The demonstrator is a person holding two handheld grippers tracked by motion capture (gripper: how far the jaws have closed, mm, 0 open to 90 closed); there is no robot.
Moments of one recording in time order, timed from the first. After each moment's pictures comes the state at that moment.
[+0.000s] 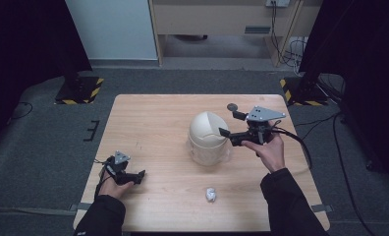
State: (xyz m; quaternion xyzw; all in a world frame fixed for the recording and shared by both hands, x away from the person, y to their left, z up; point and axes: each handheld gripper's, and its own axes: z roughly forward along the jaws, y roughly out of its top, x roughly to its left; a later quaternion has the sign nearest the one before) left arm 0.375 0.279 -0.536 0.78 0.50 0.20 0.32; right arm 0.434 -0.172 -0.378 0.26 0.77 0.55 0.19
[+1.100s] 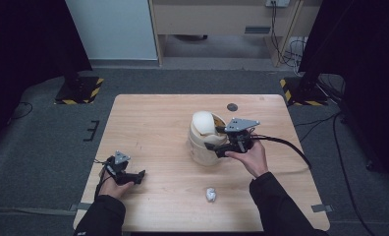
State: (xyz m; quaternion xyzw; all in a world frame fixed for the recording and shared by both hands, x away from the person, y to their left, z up) left arm 0.375 0.278 -0.536 0.78 0.50 0.20 0.32; right arm 0.434 -0.132 -0.421 0.24 0.82 0.50 0.14
